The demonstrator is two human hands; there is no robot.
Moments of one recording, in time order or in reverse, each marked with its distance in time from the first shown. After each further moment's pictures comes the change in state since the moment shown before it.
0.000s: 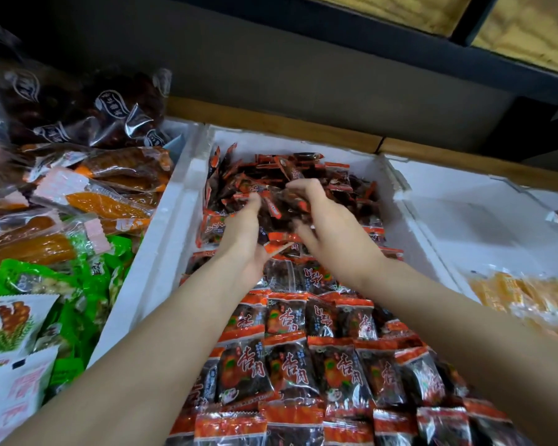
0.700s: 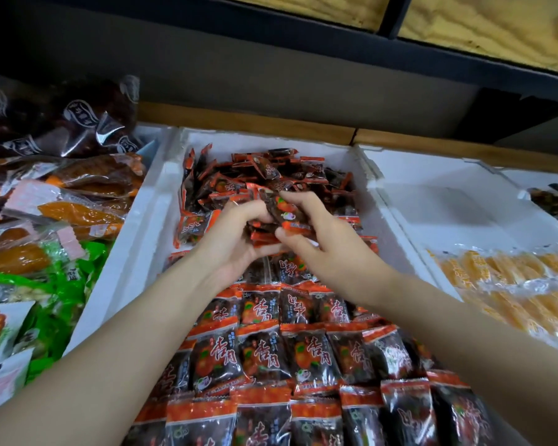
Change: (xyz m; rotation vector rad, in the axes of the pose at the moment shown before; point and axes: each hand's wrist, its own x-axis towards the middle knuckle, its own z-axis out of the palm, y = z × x) left_hand -0.032 0.001 0.012 0.216 -0.345 0.037; right_hand -0.047 -0.011 -0.029 0.291 -0.032 0.174
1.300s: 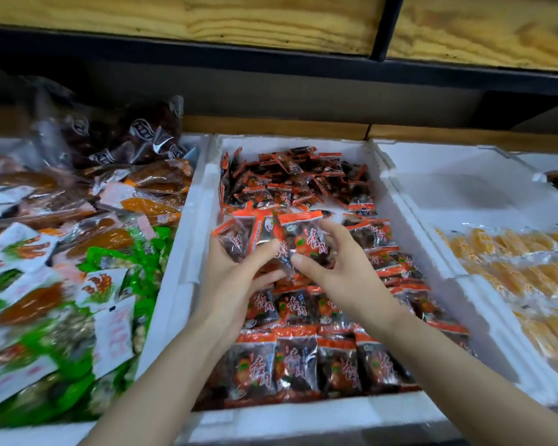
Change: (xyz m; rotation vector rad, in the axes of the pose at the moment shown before) left_hand -0.118 -0.015 -0.011 0.131 0.268 0.201; right_hand -0.069 -0.039 0.030 0.354 0.146 0.242
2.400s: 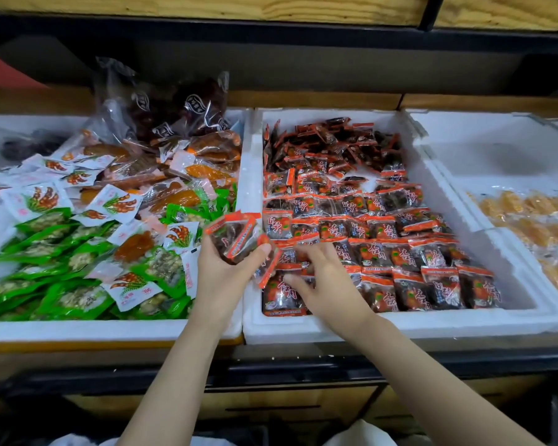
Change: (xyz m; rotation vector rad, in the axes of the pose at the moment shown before) left_hand -0.063 0.007 -0.096 0.248 0.164 0.153; right_hand -0.067 0.003 0.089 -0.328 -0.136 -0.084
